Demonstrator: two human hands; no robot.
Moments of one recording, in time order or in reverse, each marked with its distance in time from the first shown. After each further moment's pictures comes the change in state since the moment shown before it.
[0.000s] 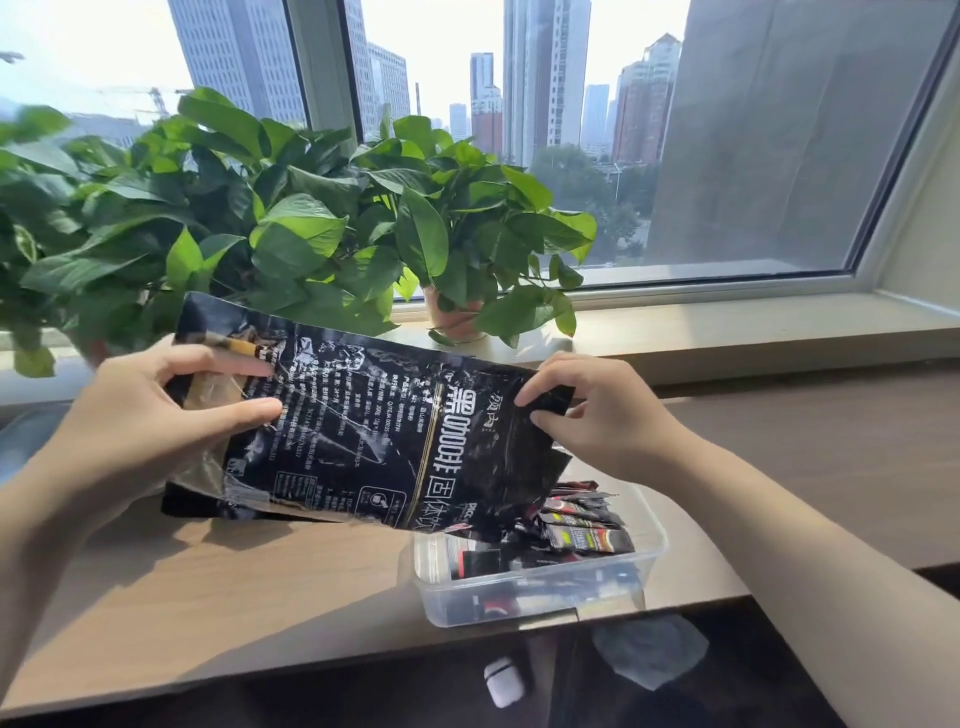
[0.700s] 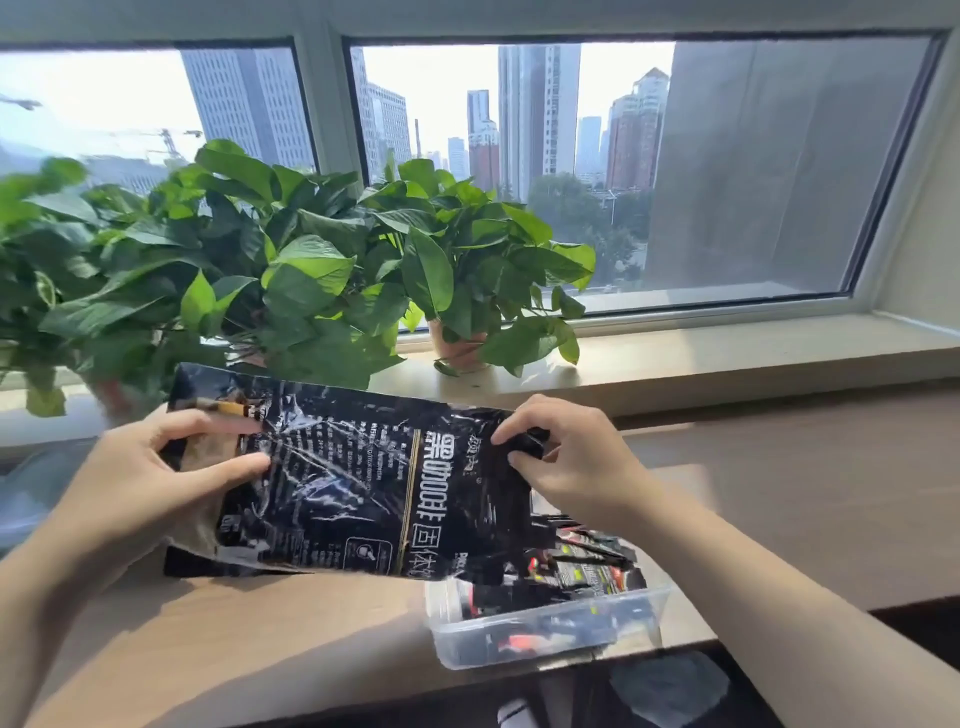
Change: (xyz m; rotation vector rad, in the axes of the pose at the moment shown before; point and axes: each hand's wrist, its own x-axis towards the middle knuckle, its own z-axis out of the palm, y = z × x) left_hand -0.004 -0.037 -0.008 -0.006 -0.012 -0.077; right_hand 0.003 -0.009 0.027 0.075 0.054 -0.002
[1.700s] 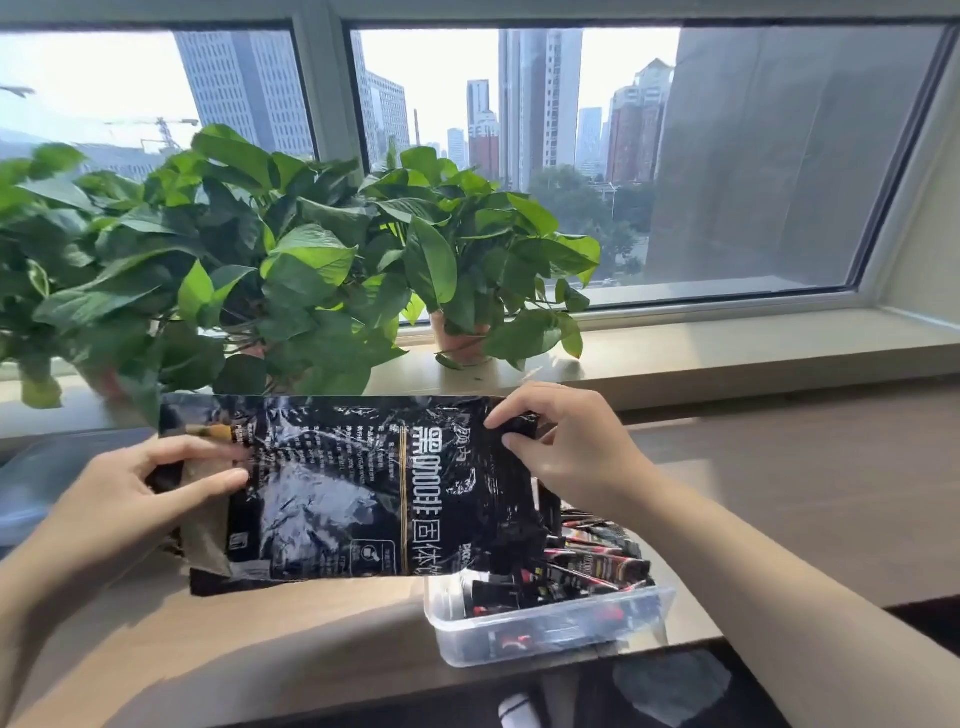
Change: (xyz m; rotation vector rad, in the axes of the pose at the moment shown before) left_hand 0.003 -0.062 0.003 0.101 0.024 0.004; right_hand 0.009 -0.010 0.006 -0.035 -0.036 -0.013
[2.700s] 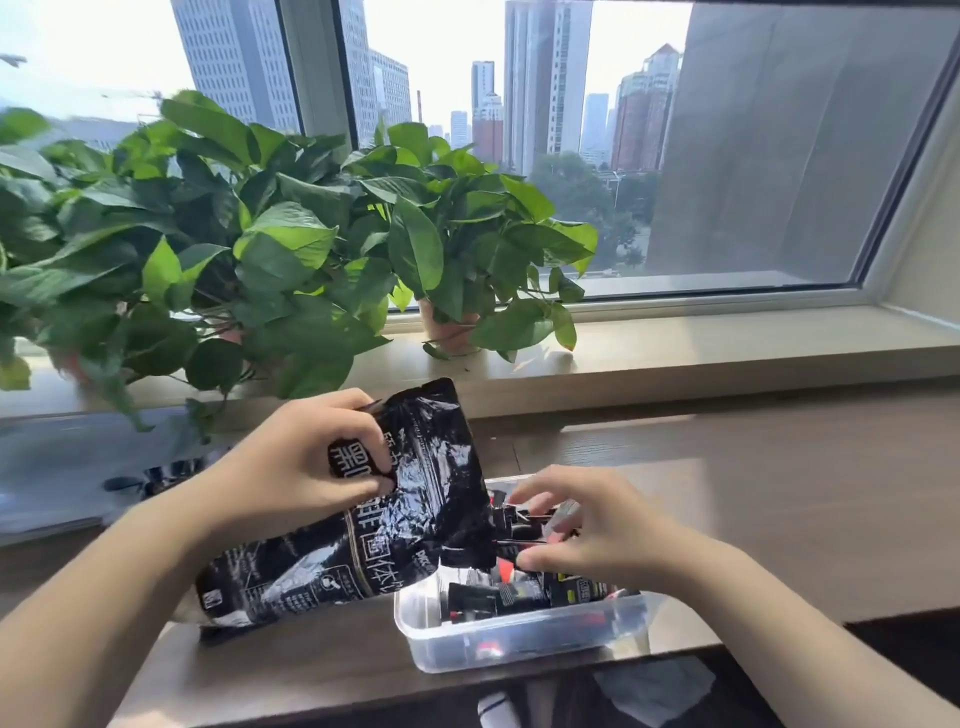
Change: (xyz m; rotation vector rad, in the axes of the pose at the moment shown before) left_hand 0.007 0.156 0.068 0.007 -0.410 0.595; right_hand -0.056 0.054 -0.005 0.073 -0.349 0.251
